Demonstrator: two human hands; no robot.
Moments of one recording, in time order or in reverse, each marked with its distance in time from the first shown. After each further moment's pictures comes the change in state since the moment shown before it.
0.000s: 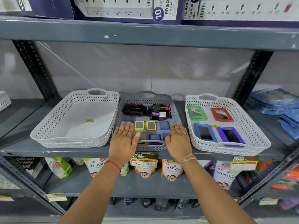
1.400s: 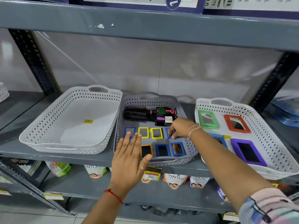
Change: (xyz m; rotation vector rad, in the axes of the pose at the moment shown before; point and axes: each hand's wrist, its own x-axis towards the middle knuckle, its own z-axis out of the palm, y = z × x) left_hand -0.012 0.021 0.008 0.017 0.044 0.007; right_hand 0.134 0.015 -0.018 -0.303 -0.514 -0.357
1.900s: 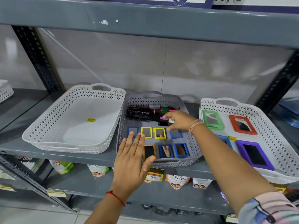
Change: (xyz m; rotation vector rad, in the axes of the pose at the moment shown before) left_hand 0.000 -0.001 0.001 -0.014 0.009 0.009; right_hand 0.009 -0.014 -0.020 0.289 0.109 -0.085
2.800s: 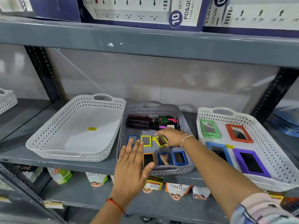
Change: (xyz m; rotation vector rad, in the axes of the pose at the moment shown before) left_hand 0.000 -0.001 0.001 -0.008 0.012 0.016; right_hand 0.006 -0.005 0.027 -0.155 -0.161 -0.018
